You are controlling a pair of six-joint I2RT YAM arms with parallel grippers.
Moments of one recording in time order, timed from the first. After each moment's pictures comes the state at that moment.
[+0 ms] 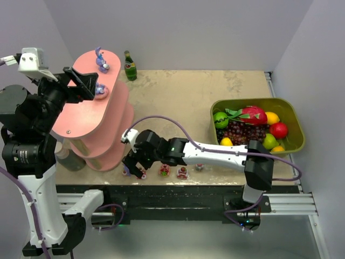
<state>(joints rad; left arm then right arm) 0.05 0.98 1.80 -0.76 0.25 -0.25 1.23 1.74 1.42 -0.38 -0.05 0.22</state>
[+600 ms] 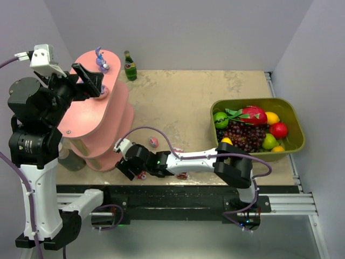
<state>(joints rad) -0.06 1.02 1.77 -0.77 0.12 -0.28 1.31 1.96 1.36 -0.04 0.17 0.22</state>
